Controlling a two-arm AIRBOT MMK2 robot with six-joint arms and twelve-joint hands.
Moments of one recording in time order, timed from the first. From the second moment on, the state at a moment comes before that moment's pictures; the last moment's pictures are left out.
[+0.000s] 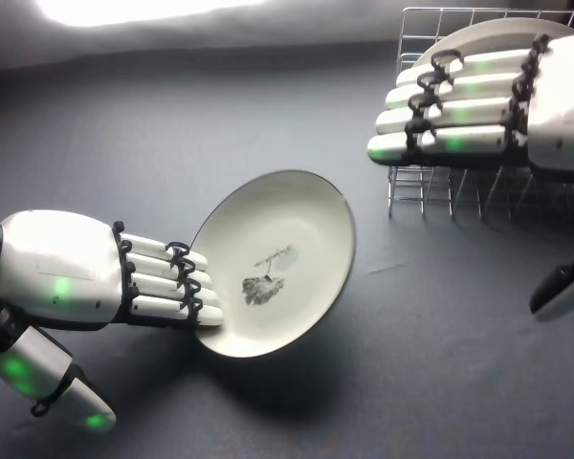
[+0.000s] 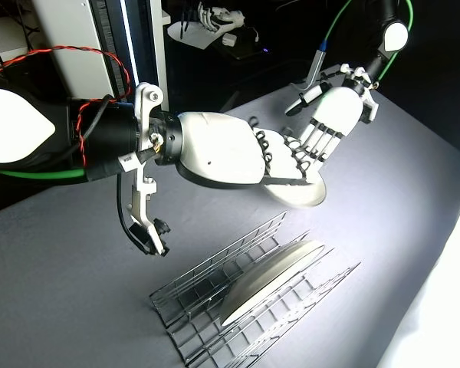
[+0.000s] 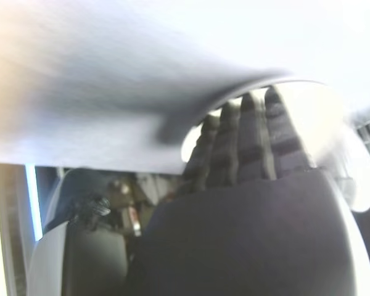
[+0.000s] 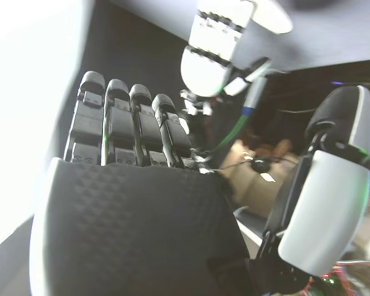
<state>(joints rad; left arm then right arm) 0.63 -1.03 1.45 1.57 -0.88 -0.15 -0.36 -0.84 1.08 -0.97 0.62 -0.22</state>
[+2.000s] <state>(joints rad) 0.66 -1.04 1.45 1.56 -0.89 -0.16 -0.40 -1.17 1.24 -1.13 0.57 -0.24</state>
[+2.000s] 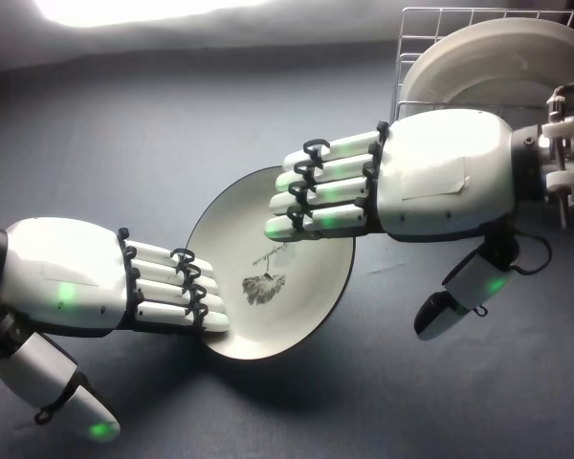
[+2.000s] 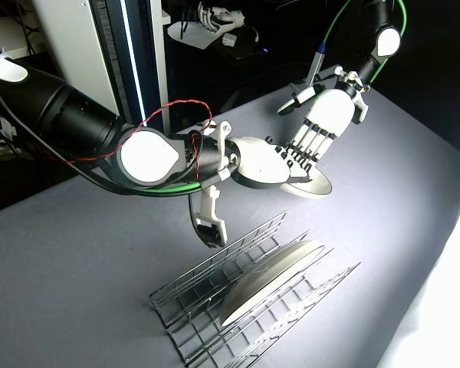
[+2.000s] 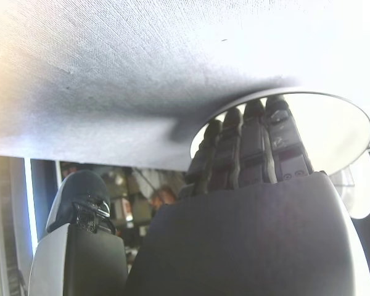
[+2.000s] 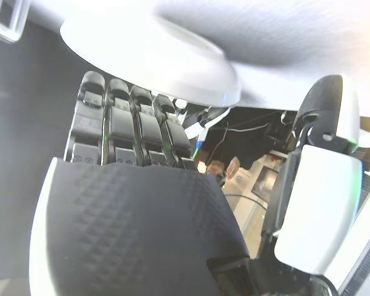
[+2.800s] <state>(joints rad) 0.66 -1.04 1.45 1.56 -0.90 -0.16 -0.39 -1.17 1.23 -1.13 0.57 -0.24</state>
